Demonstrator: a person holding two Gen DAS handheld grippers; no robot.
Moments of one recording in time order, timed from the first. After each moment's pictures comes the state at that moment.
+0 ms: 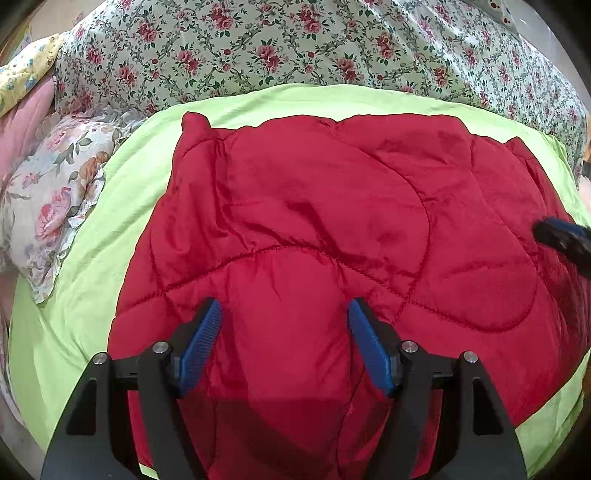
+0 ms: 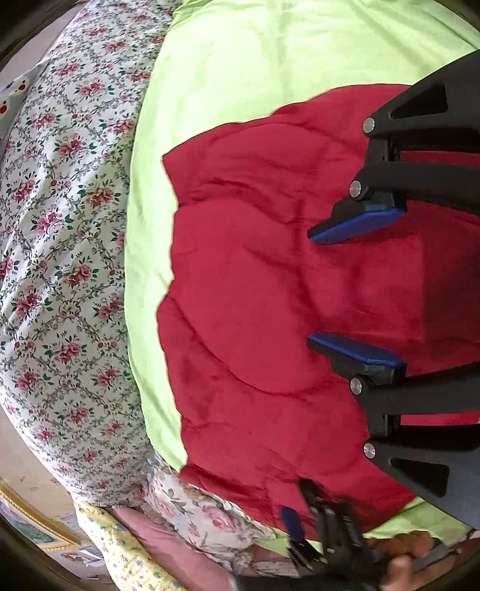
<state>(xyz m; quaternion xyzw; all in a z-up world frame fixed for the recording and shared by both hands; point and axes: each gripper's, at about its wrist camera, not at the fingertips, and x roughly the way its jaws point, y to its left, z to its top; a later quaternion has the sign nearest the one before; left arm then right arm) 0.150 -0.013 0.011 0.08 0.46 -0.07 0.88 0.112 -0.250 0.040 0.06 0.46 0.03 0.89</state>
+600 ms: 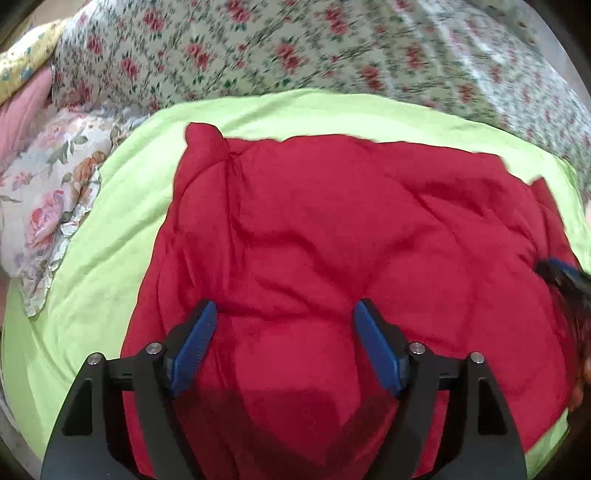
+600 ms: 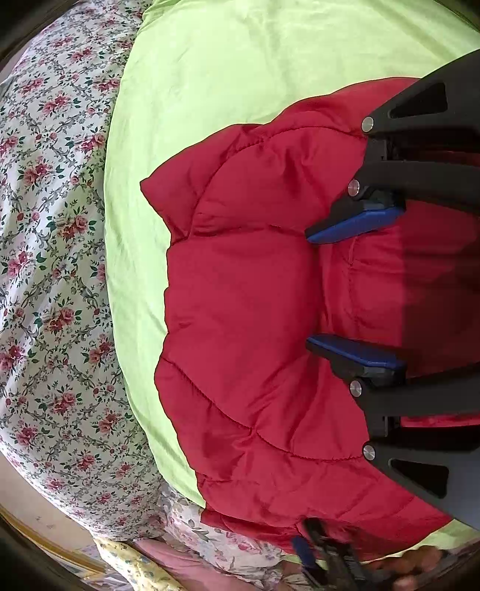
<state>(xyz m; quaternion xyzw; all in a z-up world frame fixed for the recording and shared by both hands) 0.208 -0.004 0.005 0.05 0.47 -0.05 0.88 0.141 -0.285 0.007 0.09 0.46 0.00 0.88</state>
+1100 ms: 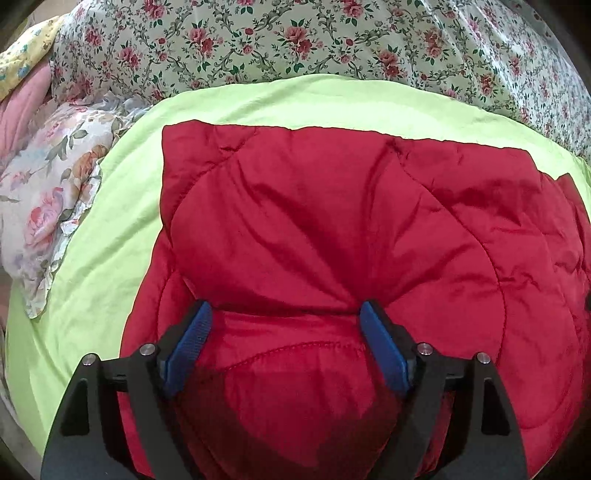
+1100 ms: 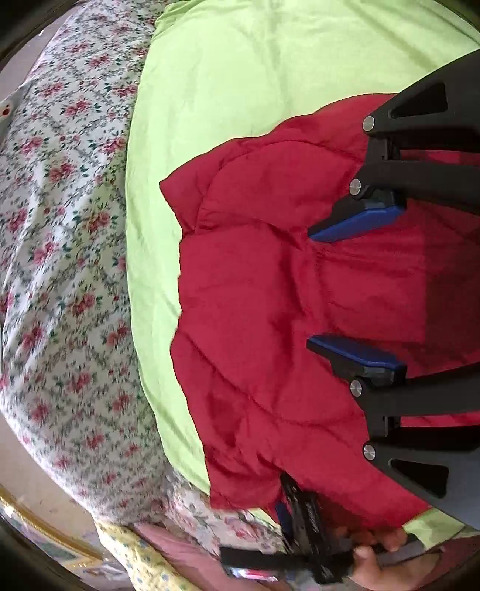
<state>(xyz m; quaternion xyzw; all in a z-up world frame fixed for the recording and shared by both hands) 0.213 -0.006 -0.006 0.07 0.48 -0.03 0.87 0.107 -0.270 0.036 0.08 0.44 0.01 0.90</state>
